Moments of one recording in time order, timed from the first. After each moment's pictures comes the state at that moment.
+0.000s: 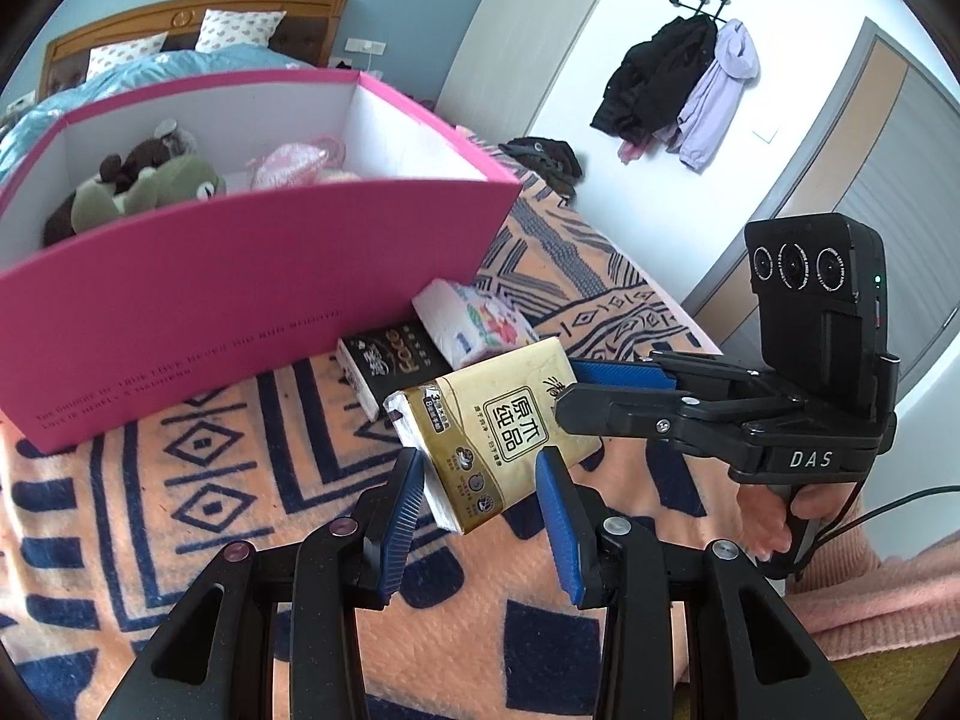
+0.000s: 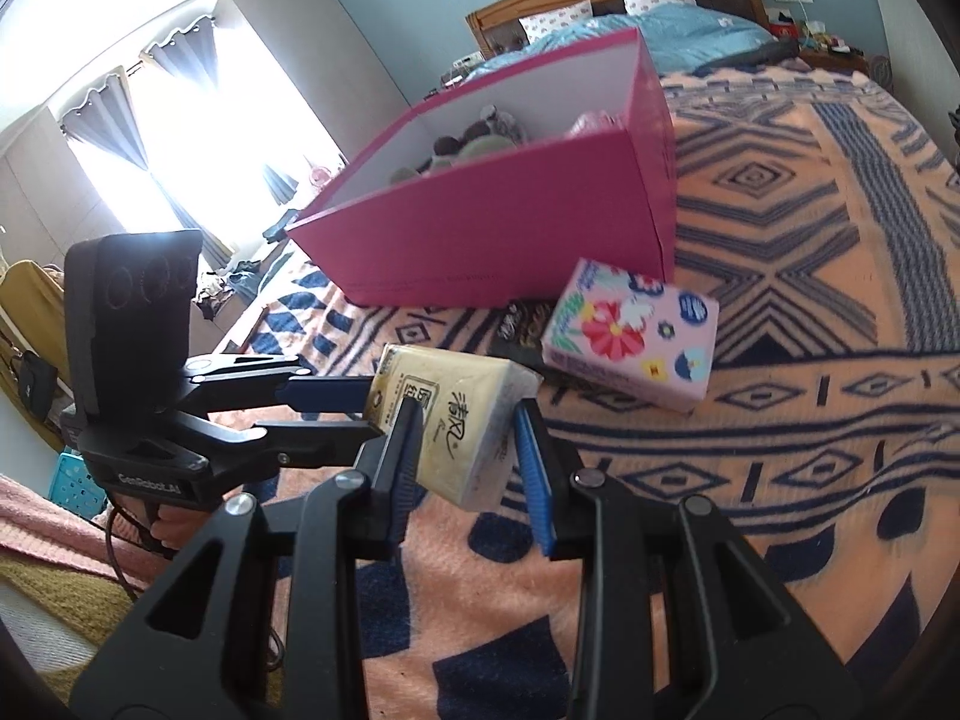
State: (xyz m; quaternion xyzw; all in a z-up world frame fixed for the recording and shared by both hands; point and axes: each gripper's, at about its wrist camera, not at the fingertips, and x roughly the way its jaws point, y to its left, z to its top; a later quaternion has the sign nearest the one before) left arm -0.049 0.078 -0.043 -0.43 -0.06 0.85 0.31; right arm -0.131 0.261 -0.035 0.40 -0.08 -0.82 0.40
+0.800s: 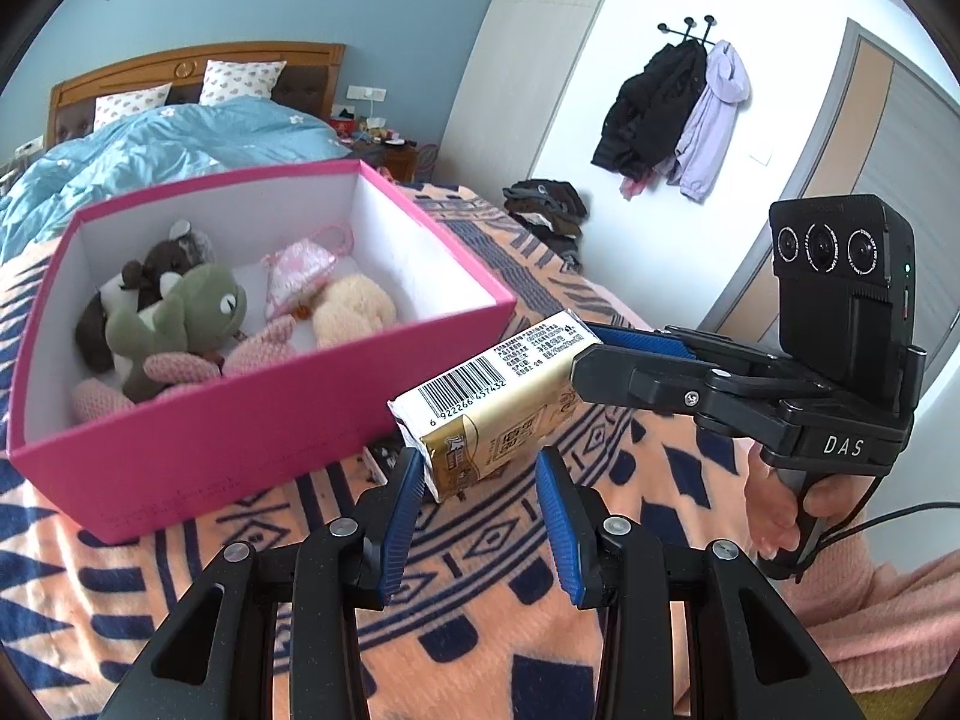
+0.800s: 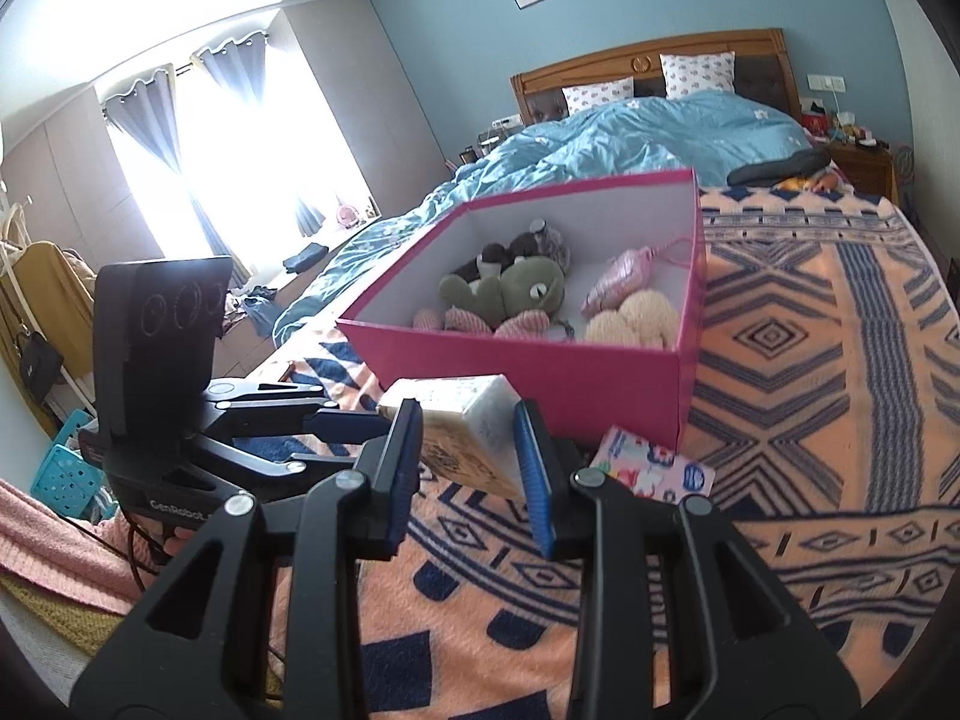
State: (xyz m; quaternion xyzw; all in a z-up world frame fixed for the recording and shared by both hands) left arm -0.065 0.074 0.009 -0.38 -0.05 0.87 0.30; right arm -0.148 0.252 0.029 0.31 -0.06 -0.85 0.43
